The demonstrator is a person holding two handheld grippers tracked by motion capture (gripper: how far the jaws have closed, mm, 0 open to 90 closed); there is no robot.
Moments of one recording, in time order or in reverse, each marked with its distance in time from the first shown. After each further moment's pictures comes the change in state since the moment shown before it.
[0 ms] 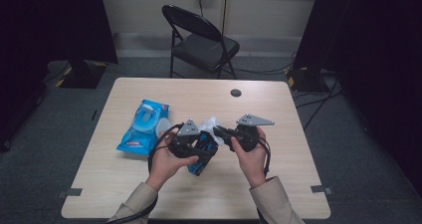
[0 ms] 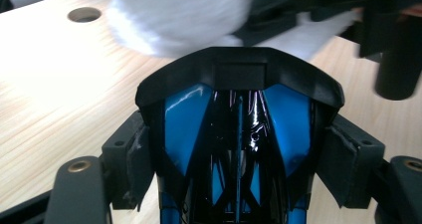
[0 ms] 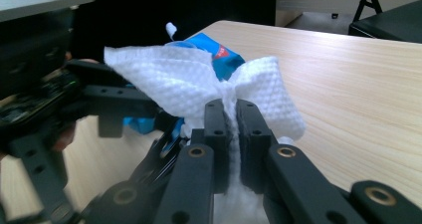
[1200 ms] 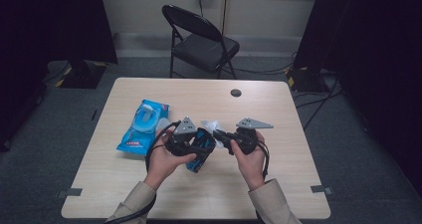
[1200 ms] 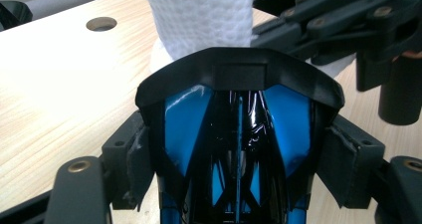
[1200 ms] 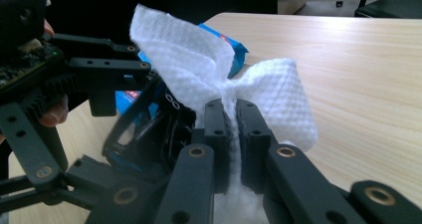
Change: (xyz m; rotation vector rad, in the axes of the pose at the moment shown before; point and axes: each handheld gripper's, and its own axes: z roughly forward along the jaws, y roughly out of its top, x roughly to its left) left arm 0.008 0.001 -0.009 -0.032 0.044 -0.008; right arm -0.002 -0.015 0.004 0.011 0.017 0.056
